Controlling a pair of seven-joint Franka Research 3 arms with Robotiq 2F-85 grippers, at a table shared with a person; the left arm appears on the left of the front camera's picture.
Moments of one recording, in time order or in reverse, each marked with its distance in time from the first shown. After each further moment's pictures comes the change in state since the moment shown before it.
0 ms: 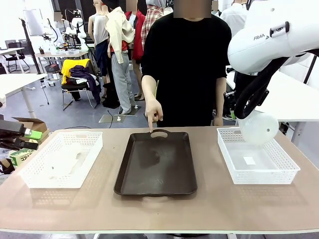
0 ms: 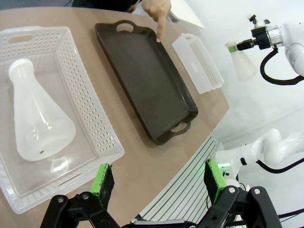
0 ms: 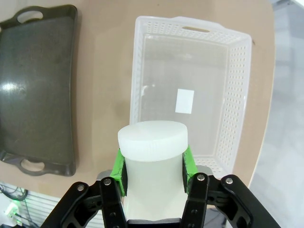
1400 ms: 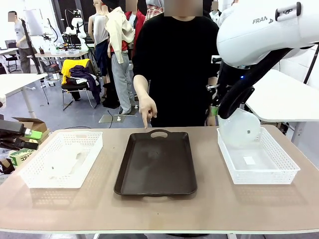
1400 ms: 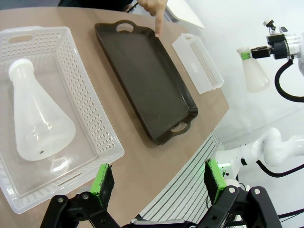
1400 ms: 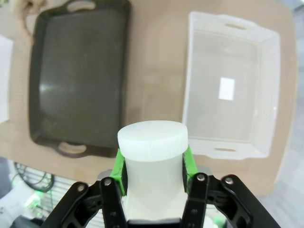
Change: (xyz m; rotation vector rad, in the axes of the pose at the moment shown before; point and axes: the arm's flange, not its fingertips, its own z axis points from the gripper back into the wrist) left arm 0.000 0.000 0.000 0.000 0.000 0.000; right arm -0.046 0.073 0.051 0.107 -0.066 -0.001
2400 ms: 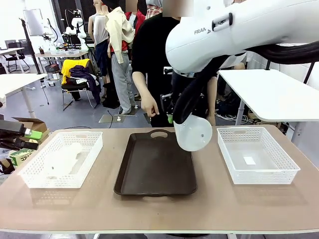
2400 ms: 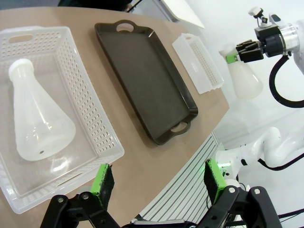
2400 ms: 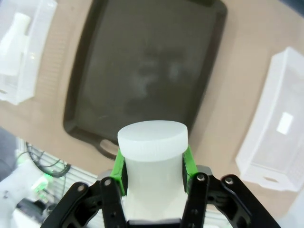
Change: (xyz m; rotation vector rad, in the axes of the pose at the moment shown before) left arm 0.000 0.000 0.000 0.001 0.000 0.000; right arm 0.037 0.122 -0.048 0.102 0.083 0.182
